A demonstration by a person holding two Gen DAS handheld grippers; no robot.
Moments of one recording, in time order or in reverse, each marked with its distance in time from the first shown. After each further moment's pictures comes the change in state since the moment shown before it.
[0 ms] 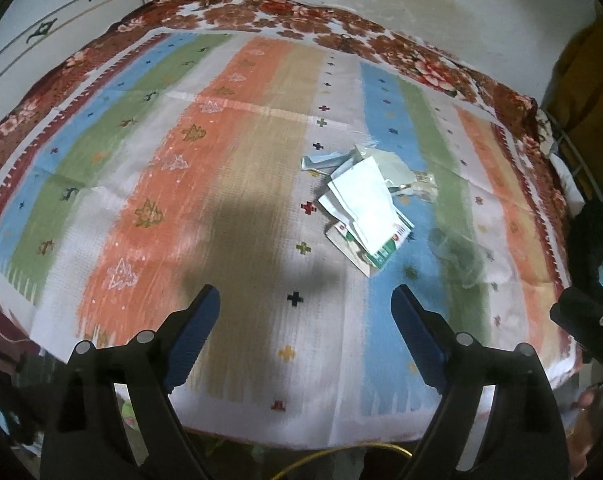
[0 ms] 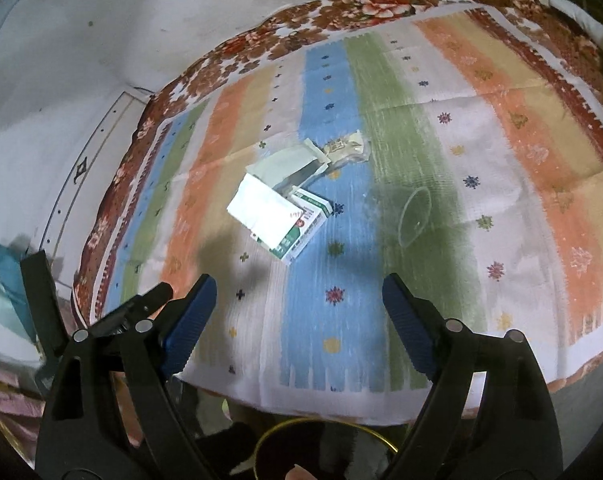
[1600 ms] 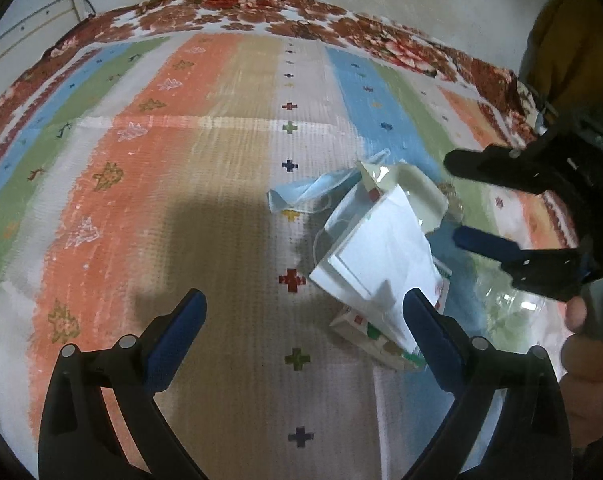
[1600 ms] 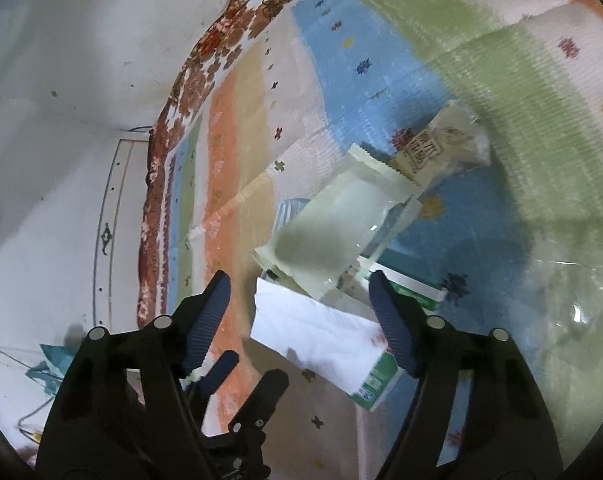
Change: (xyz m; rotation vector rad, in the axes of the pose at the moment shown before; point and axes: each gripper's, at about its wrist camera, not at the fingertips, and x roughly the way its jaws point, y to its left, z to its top) left arm 0.119 -0.001 0.057 0.133 -0.007 -0.120; right arm 0.193 0.000 0.094 0.312 0.112 0.241
